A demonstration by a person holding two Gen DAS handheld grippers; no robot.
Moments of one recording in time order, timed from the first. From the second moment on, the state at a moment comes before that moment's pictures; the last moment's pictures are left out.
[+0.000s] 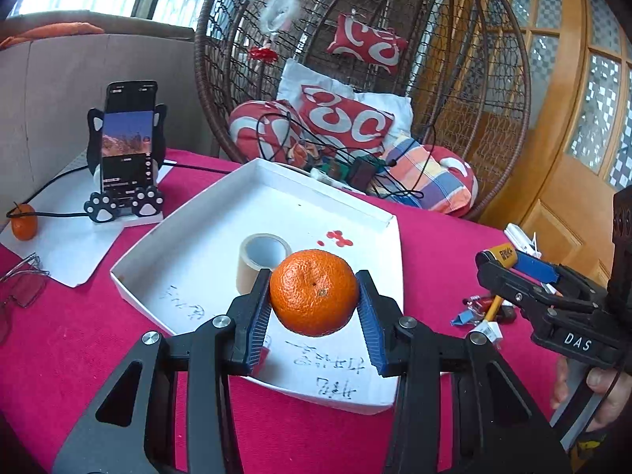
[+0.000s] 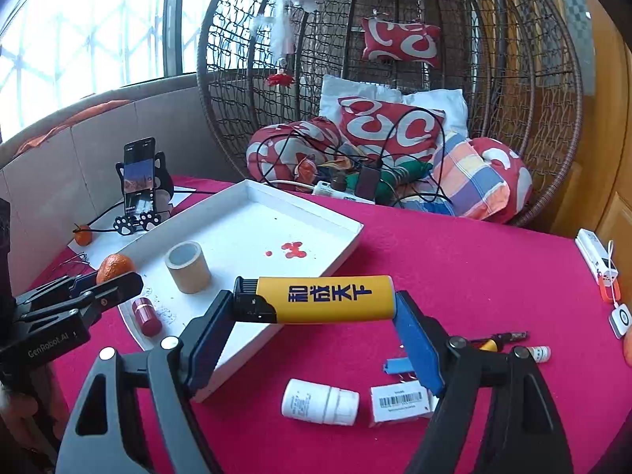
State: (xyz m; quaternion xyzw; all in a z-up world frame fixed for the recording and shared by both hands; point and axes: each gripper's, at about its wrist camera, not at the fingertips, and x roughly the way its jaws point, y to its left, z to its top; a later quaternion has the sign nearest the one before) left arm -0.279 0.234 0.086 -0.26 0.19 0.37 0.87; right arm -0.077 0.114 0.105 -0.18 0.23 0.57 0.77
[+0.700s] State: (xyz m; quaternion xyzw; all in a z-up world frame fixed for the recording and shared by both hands) left arm -0.197 0.362 0.079 -0.26 0.27 0.38 0.85; right arm -0.109 0.222 0.040 -0.22 0.26 0.59 0.73
